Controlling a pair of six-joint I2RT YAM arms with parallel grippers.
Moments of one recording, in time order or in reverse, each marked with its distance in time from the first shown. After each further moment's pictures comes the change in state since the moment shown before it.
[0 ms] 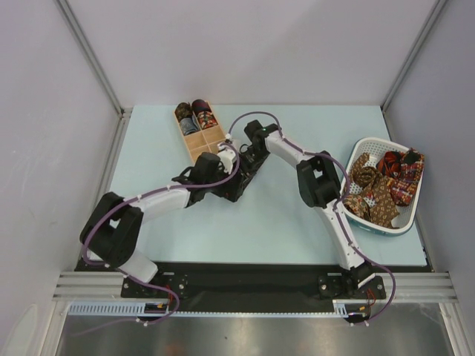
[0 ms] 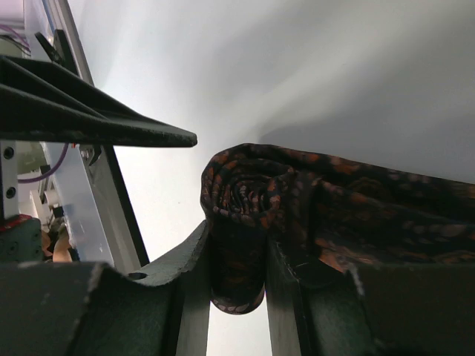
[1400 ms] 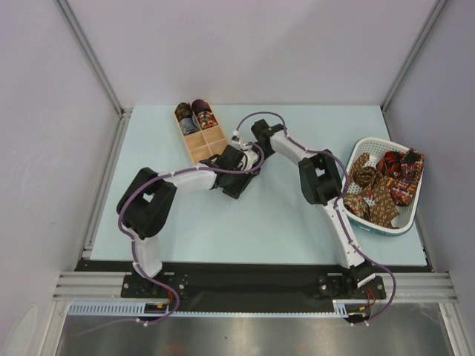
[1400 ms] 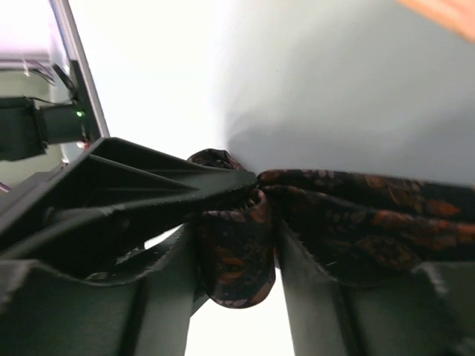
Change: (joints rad) left arm -0.059 0.358 0.354 -0.277 -0.117 0.165; right arm -0.050 0.072 0.050 0.018 -0.040 0.053
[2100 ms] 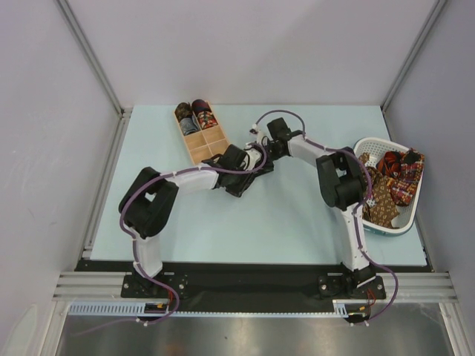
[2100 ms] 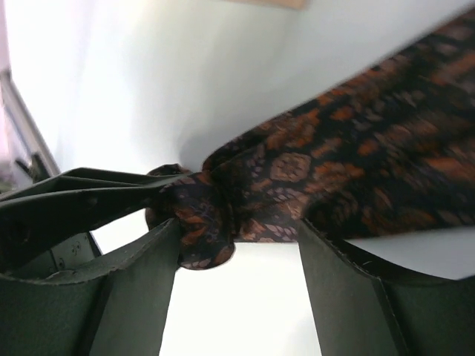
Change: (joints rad) left arm -0.009 0.010 0.019 0.002 -0.003 -0.002; right arm -0.074 -0.294 -0.457 0.460 0.196 0.296
